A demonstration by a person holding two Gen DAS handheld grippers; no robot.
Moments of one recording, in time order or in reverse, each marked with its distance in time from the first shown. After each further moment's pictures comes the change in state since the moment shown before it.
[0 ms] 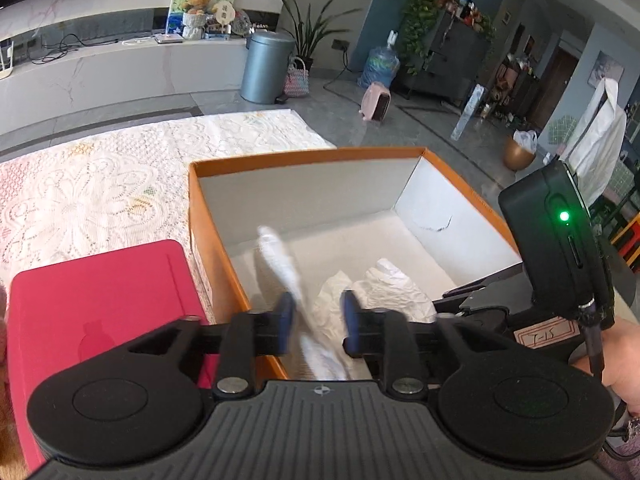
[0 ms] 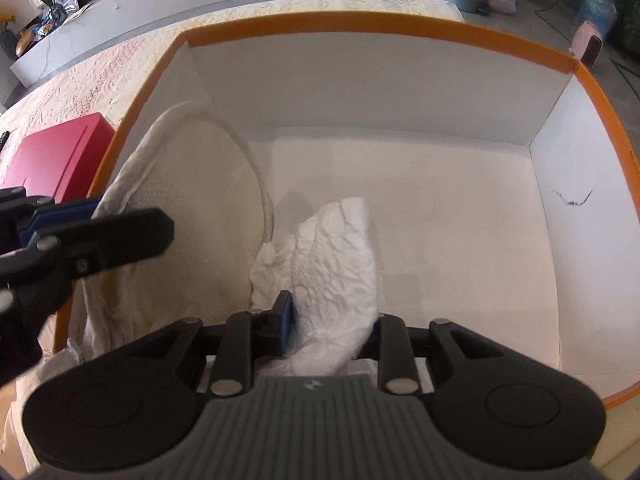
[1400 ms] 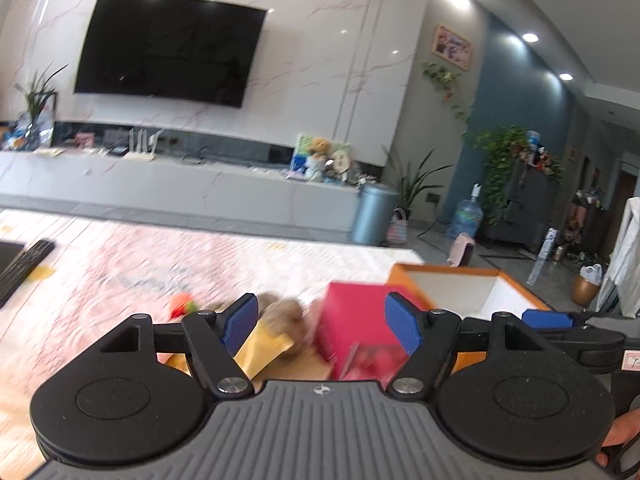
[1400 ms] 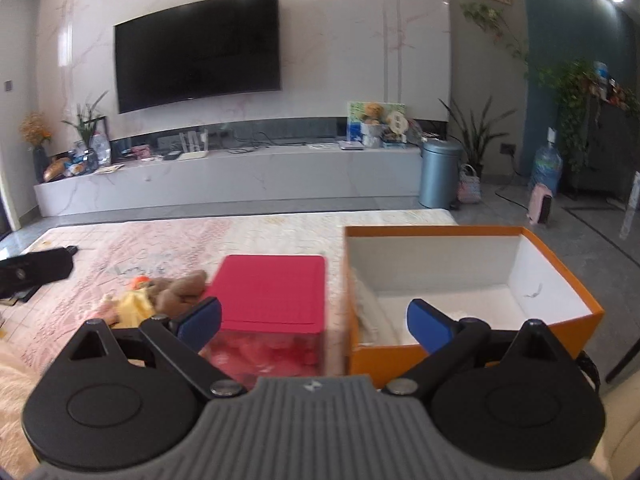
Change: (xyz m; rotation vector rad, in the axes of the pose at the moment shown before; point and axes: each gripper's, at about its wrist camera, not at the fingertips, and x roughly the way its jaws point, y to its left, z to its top) left arm -0.224 0.067 -0.120 -0.128 -0.461 0.274; right arm -0.133 0.175 -0.123 -0.043 -0.679 -0.056
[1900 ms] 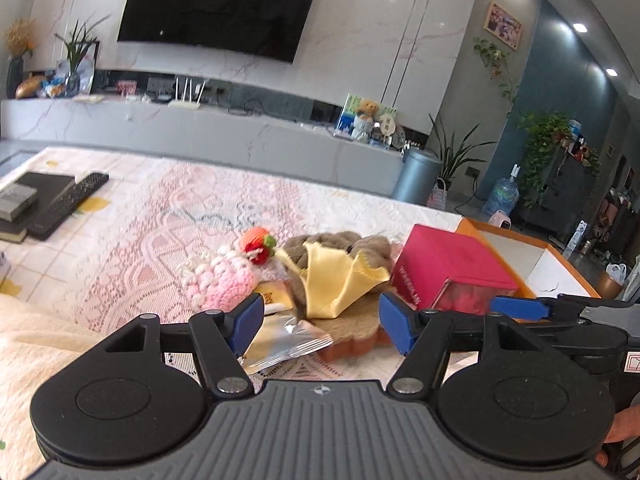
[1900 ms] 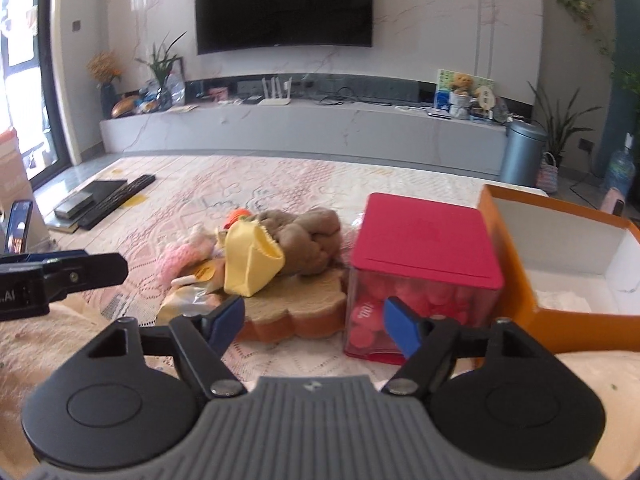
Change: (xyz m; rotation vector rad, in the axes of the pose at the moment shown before) left arm -0.007 0.073 -0.035 -0.095 0.123 0.081; right arm 0.042 0.088 -0.029 -0.144 0.135 0.176
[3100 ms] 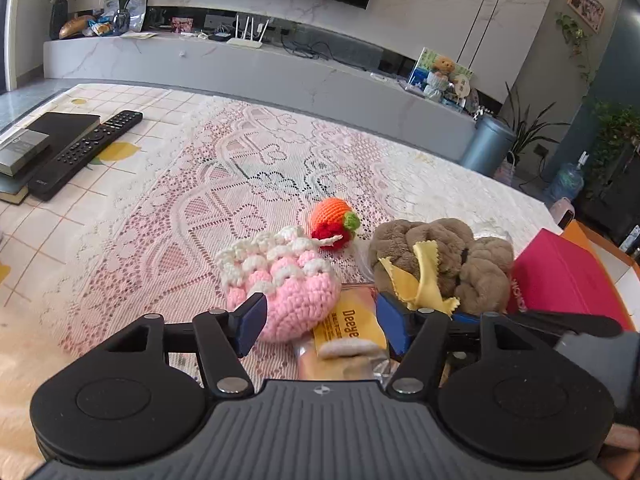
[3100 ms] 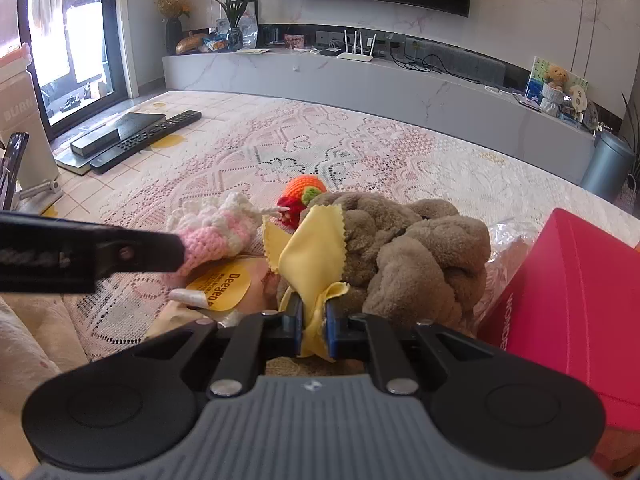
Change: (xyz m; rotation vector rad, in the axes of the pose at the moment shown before) left arm 0.091 0.045 0.026 -0.112 0.171 0.169; right arm 0.142 0.033 0.024 -0.125 0.113 0.169
